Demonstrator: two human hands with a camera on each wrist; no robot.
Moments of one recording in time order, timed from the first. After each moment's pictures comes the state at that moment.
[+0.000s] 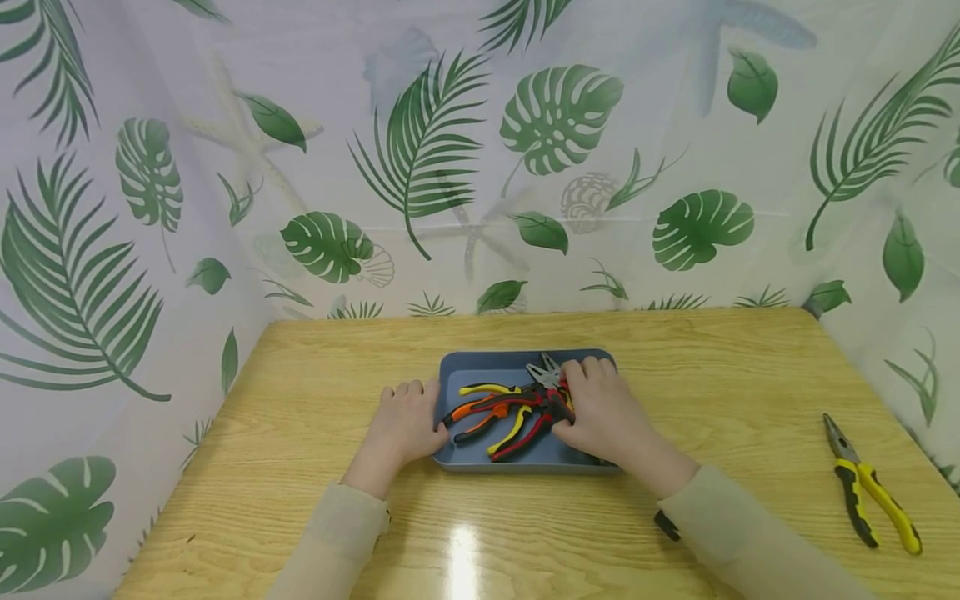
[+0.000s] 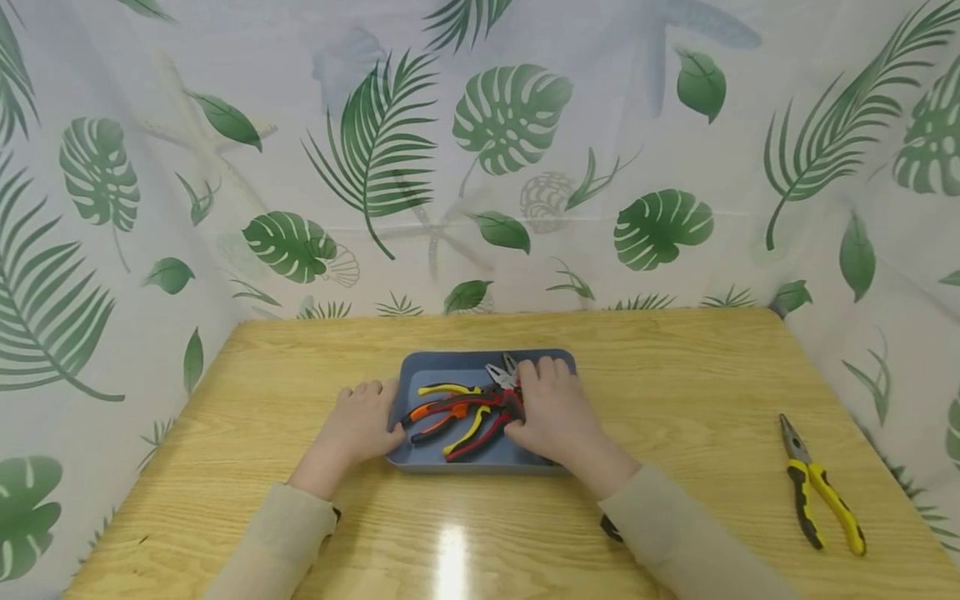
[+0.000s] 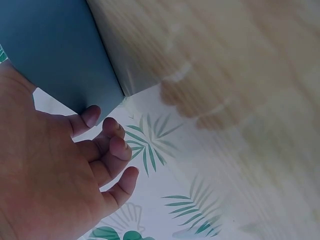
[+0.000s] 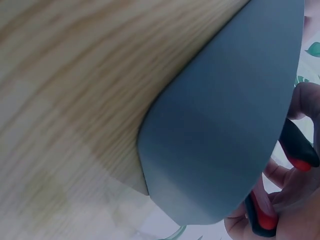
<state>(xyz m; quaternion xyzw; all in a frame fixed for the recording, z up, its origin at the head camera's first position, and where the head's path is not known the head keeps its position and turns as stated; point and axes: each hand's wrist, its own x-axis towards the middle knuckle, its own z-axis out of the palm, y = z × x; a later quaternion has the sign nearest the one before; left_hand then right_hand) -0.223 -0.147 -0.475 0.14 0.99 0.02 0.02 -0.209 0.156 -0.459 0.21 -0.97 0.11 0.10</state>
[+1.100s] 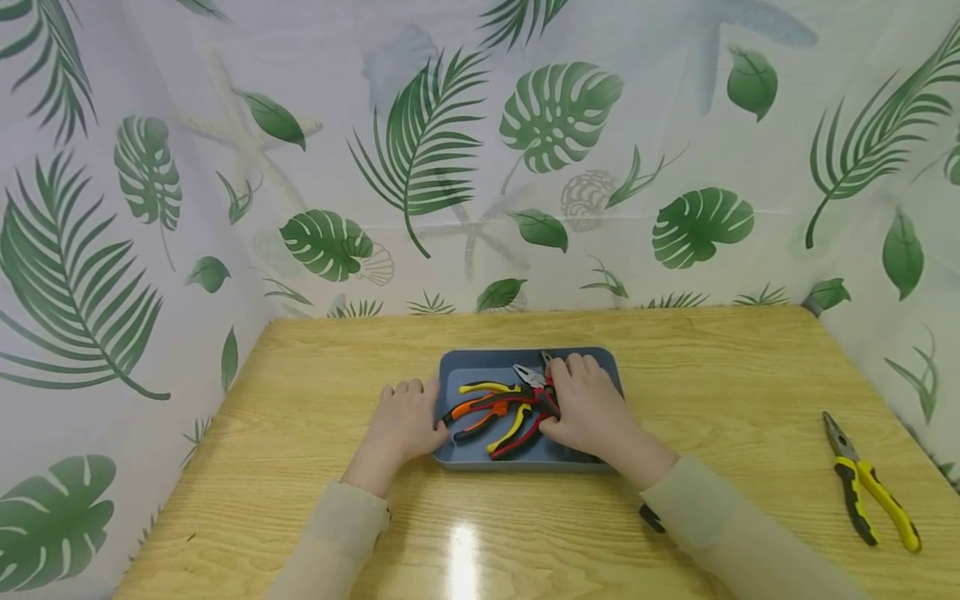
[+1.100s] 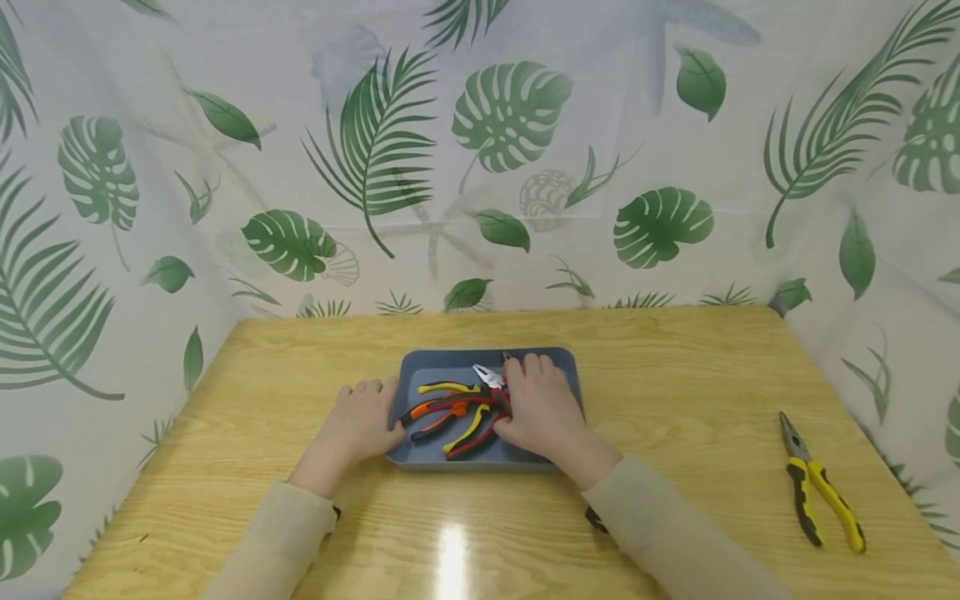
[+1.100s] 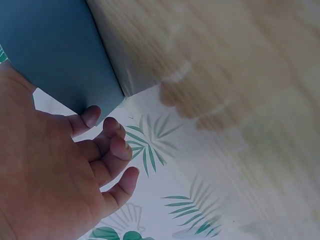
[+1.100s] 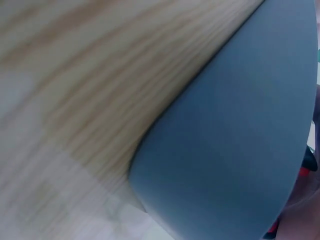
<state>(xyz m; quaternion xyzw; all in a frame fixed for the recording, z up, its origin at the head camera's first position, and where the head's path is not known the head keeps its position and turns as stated) -0.222 -0.146 -0.473 0.14 0.99 0.02 0.04 -0.219 0.141 -0.469 0.23 -0.96 0.09 0.11</state>
